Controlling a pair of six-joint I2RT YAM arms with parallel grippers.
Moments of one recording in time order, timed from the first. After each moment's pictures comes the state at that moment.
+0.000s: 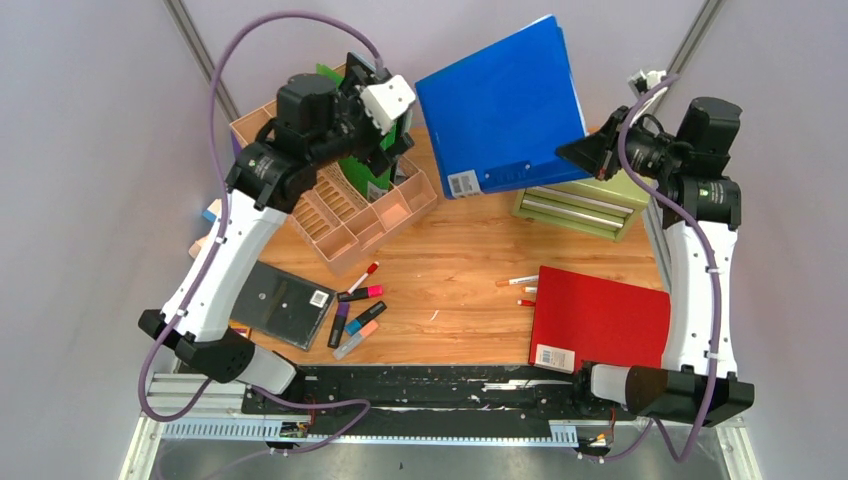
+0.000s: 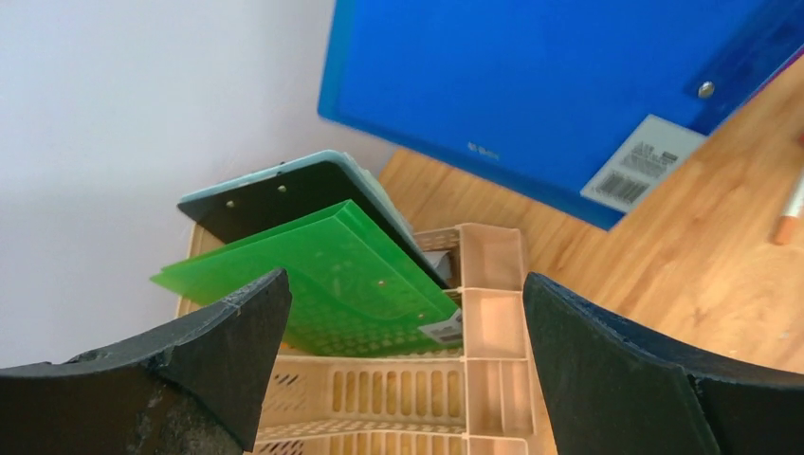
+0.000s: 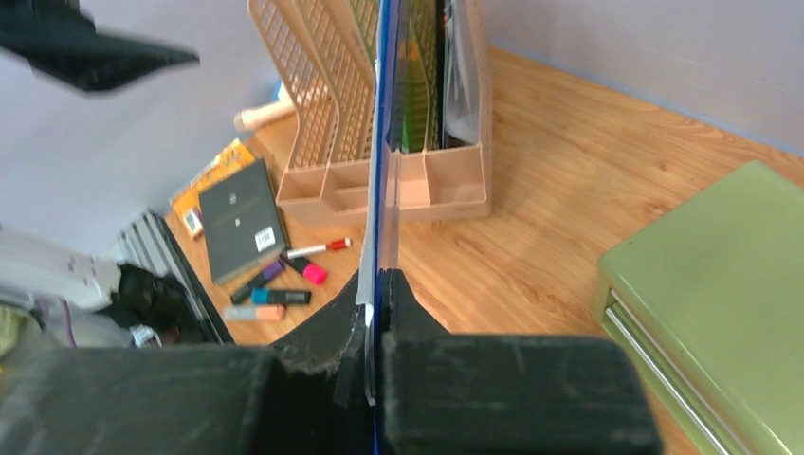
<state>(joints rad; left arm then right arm) -0.61 1.46 1.91 -0.74 0.05 0.55 -0.16 1.28 1.60 -0.56 -1.02 0.15</state>
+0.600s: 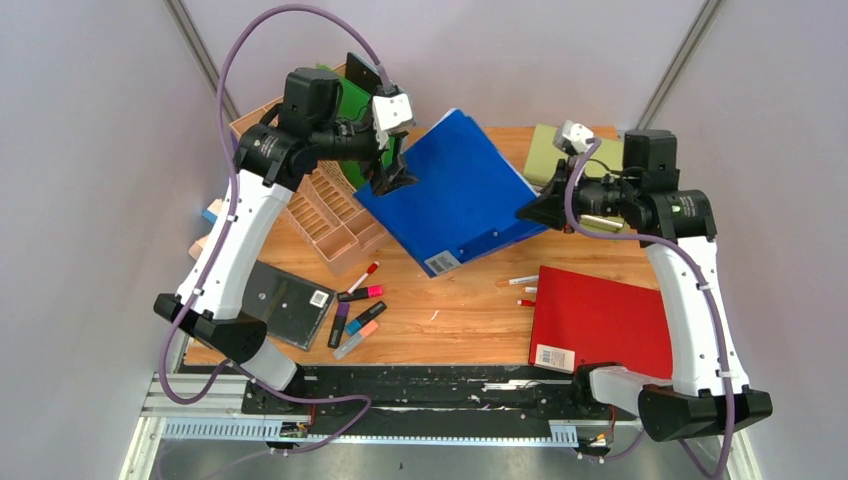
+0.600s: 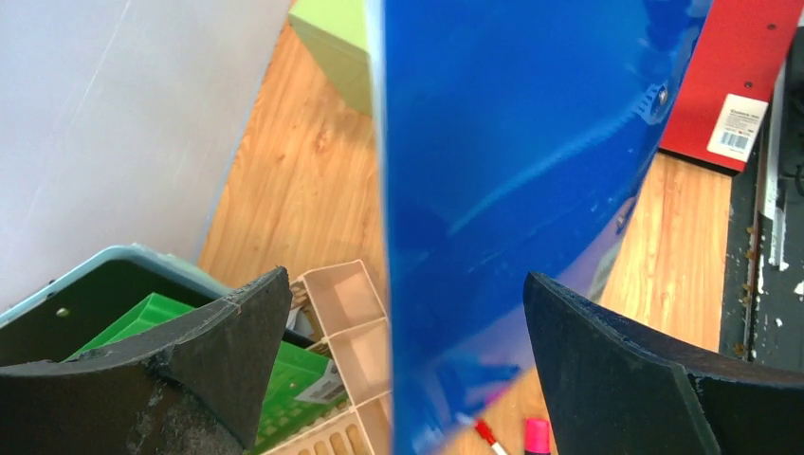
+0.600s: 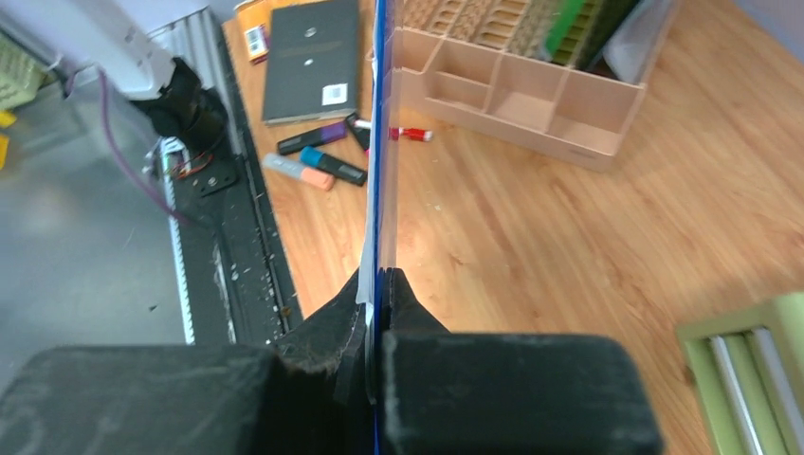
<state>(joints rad) -0.46 1.57 2.03 -0.96 0.67 0.60 0.07 1.19 1.54 -0.98 -1.06 -0.41</state>
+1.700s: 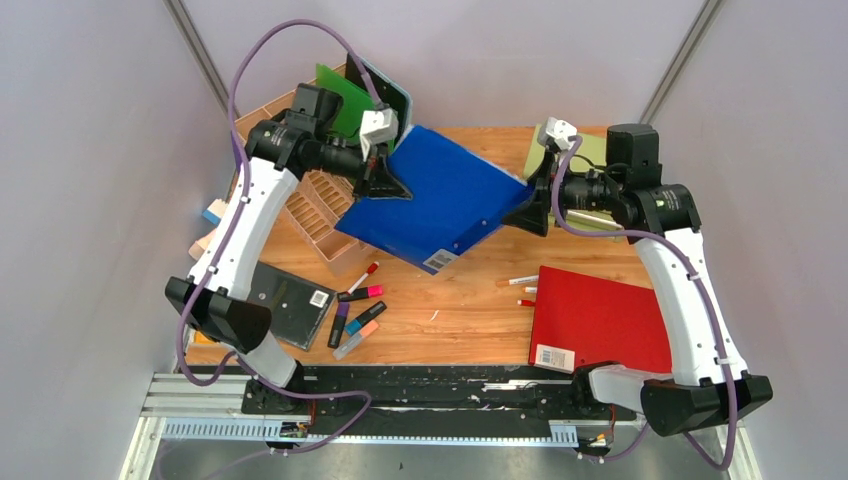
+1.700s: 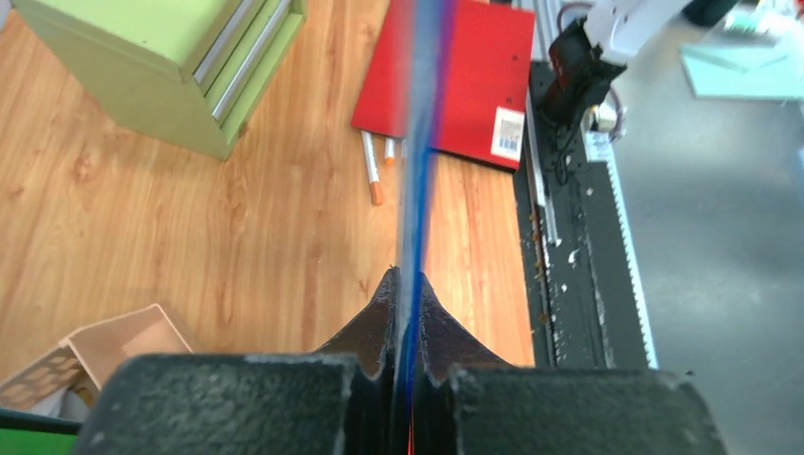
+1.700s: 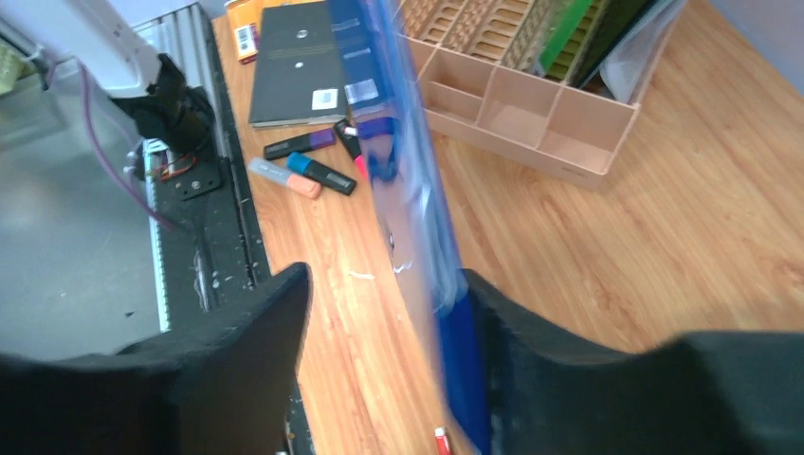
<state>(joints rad) -0.38 1.62 1.95 -1.18 1.12 0.71 0.18 1.22 1.52 -0.91 -1.02 -0.40</state>
